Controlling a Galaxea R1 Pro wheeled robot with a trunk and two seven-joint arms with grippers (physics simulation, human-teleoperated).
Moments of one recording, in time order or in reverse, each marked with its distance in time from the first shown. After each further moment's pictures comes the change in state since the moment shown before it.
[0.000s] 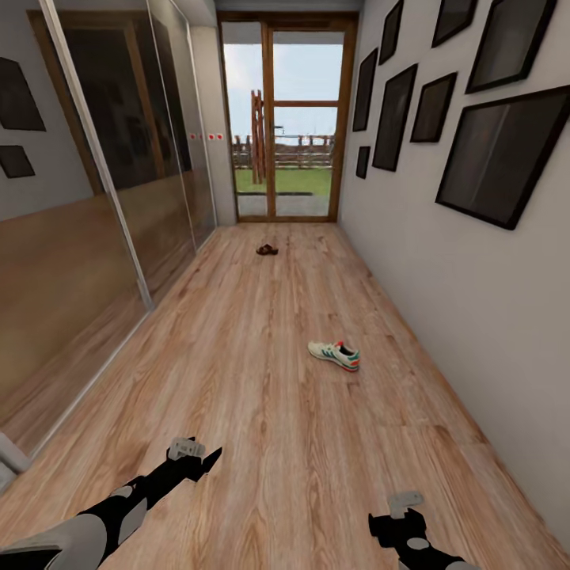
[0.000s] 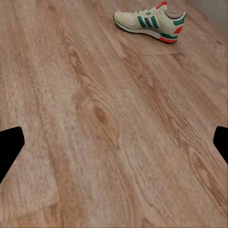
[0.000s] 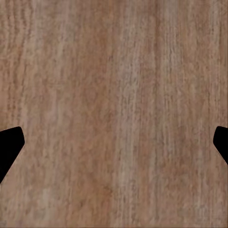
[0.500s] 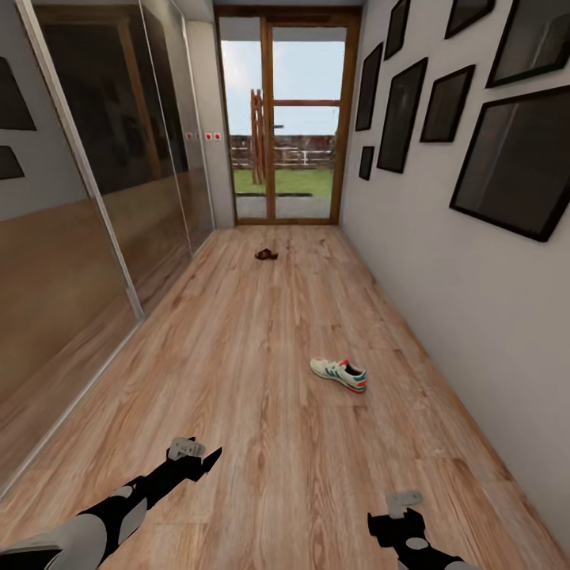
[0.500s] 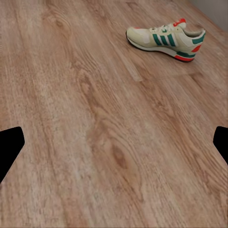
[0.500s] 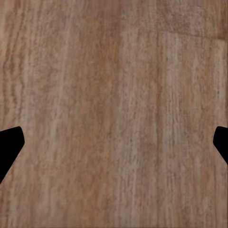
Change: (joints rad) left arm 0.000 0.000 0.001 0.000 0.000 0.000 0.000; right arm 0.000 0.003 -0.001 -0.001 0.000 -0.003 0.000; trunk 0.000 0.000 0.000
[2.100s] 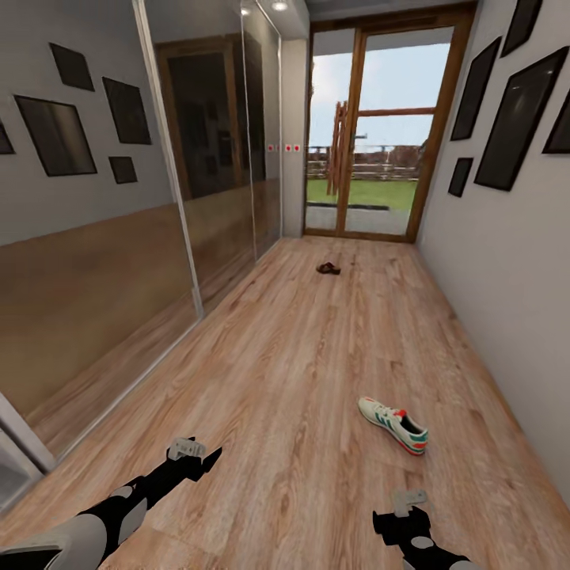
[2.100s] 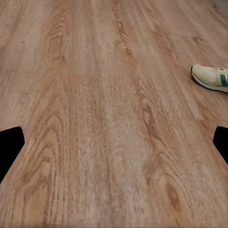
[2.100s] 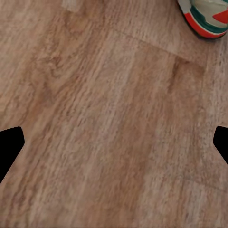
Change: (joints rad) left arm 0.000 0.000 0.001 0.000 0.000 -0.001 -0.001; right arm 0.000 -0.018 0.001 -0.006 0.000 -0.005 -0.001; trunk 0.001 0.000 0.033
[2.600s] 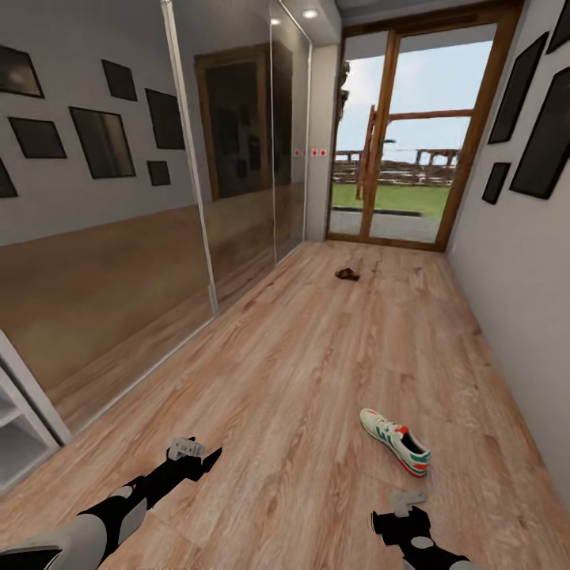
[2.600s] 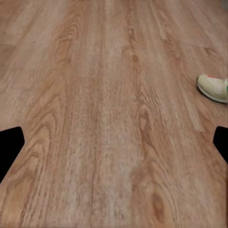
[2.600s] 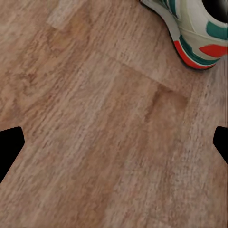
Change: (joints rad) left arm 0.000 0.000 0.000 0.000 0.000 0.000 0.000; right arm 0.000 0.000 0.000 0.000 0.000 0.000 0.000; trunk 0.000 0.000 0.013
